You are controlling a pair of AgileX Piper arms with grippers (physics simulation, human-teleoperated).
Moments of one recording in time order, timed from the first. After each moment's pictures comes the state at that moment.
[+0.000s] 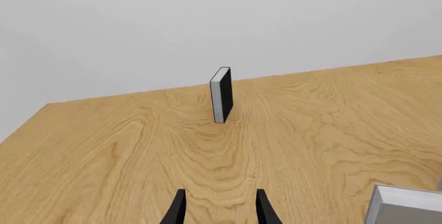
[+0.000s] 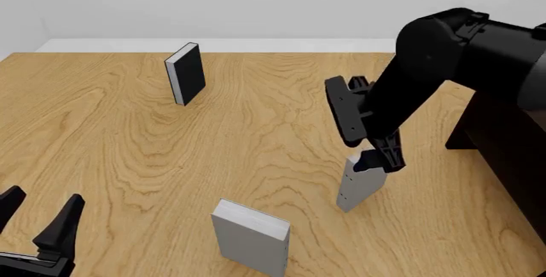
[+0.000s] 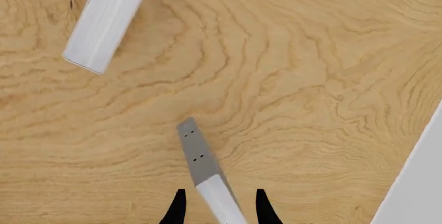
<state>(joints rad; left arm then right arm) -0.10 0.04 0.00 0.02 0.09 0.51 1.53 -1.31 1.11 -1.30</state>
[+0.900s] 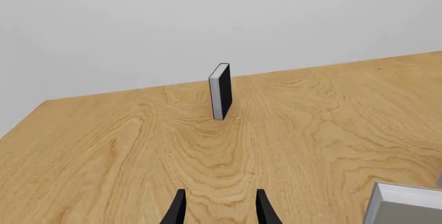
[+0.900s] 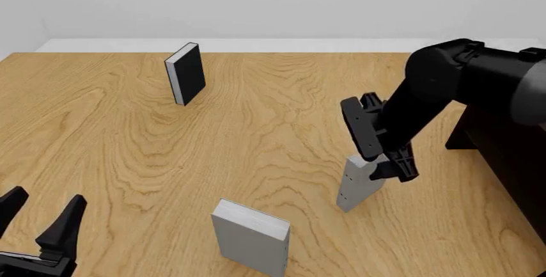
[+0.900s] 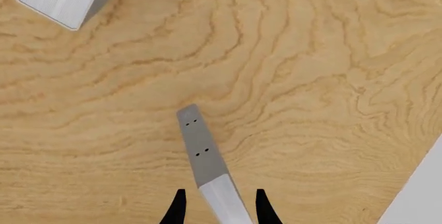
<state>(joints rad) -0.10 0.05 0.00 0.02 0.09 0.41 1.55 -1.18 0.98 -1.44</state>
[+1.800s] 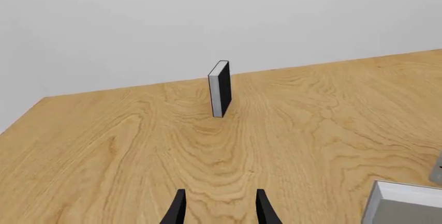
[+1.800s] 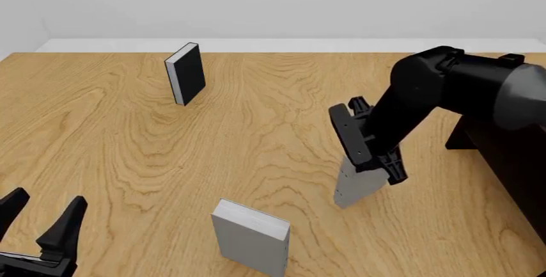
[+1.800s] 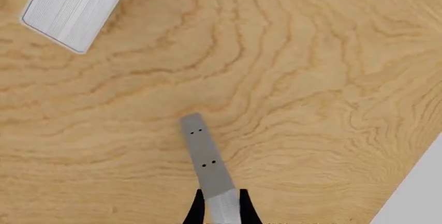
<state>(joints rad) -0.10 0.05 0.00 0.03 0.09 0.46 1.58 -1.18 0.94 -1.44</state>
